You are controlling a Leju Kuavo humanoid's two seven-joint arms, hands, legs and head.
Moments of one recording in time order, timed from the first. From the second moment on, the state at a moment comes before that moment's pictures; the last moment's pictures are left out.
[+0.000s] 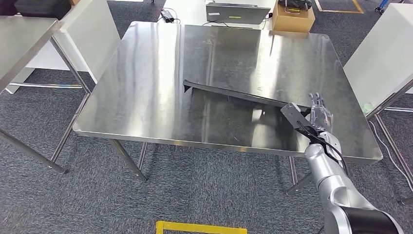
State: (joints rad) left arm -0.05 -0.06 0.57 -0.48 -0.14 -0.04 -0.70; right arm -0.62 -0.24 -0.11 -0.65 0.83 -0.39 -0.19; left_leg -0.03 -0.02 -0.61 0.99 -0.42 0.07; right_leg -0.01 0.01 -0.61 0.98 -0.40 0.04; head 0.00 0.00
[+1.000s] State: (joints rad) left arm -0.01 -0.07 0.65 -0.49 -0.21 -0.07 -0.70; right arm -0.31 -0.25 -0.03 -1.53 0.81 -0.27 -0.28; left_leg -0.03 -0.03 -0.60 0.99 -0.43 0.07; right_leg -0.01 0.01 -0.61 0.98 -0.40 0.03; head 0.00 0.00
